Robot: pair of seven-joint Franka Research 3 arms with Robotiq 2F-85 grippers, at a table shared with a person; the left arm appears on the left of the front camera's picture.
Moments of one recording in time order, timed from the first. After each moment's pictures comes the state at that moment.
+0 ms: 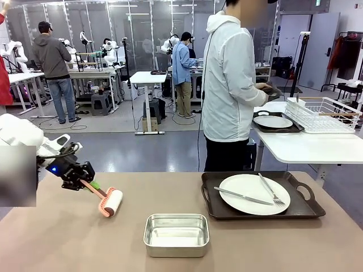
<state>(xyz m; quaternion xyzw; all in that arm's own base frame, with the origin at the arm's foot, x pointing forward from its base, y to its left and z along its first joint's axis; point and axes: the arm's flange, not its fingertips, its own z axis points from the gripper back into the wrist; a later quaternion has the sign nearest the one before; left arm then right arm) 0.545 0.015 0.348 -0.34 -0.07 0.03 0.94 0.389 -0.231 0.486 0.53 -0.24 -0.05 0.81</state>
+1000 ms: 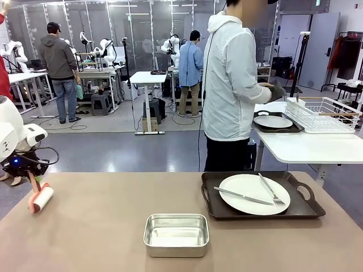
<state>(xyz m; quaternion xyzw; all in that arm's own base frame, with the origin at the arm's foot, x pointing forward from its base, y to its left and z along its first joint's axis) 0.522 0.100 0.397 0.07 -0.20 0.11 0.97 0.389 -0.231 0.486 0.53 -0.24 -0.05 0.81</state>
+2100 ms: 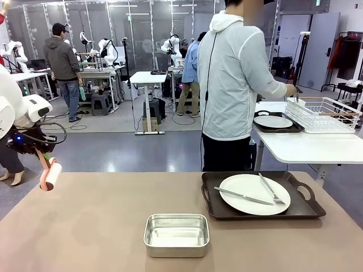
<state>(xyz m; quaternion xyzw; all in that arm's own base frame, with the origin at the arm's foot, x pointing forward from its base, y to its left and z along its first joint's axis) 0.469 0.030 0.495 0.05 -0.28 0.09 0.96 0.389 -0.231 0.486 0.53 -0.24 -0.05 0.81</state>
